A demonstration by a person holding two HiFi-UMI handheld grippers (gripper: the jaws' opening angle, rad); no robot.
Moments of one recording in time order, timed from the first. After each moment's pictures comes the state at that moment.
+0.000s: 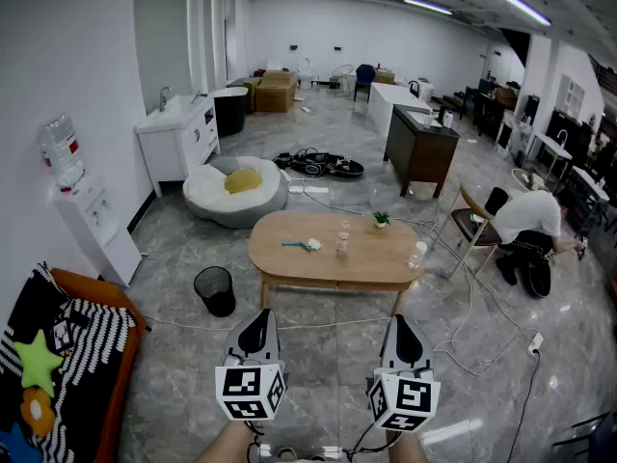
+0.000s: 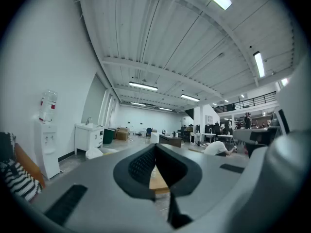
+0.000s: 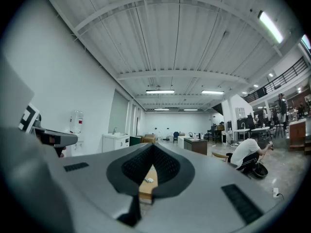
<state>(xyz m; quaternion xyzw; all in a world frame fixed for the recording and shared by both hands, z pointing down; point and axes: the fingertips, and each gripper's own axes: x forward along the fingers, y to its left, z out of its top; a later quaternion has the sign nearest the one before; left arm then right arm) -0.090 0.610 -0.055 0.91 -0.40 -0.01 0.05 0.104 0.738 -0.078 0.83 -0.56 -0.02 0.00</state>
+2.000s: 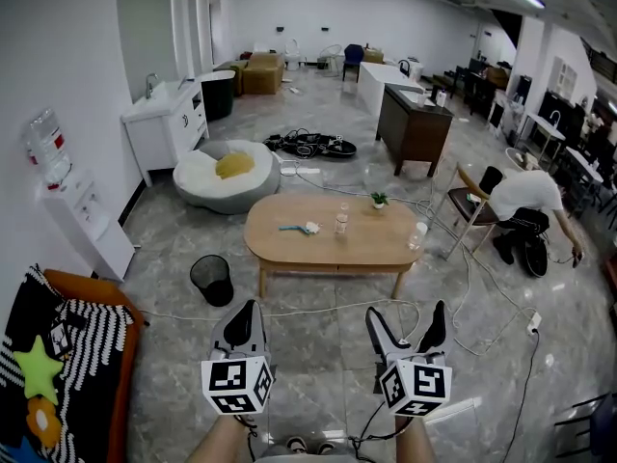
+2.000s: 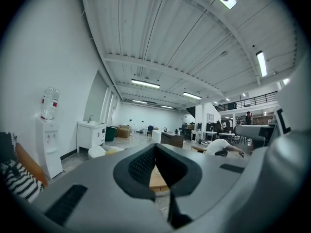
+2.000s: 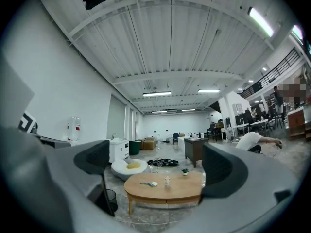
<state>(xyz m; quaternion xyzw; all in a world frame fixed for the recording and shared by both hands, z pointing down) -0.130 0.574 -0.037 0.91 -0.41 0.01 0.06 0.100 0.719 -0.068 0.83 -0.55 -0.01 -0.04</state>
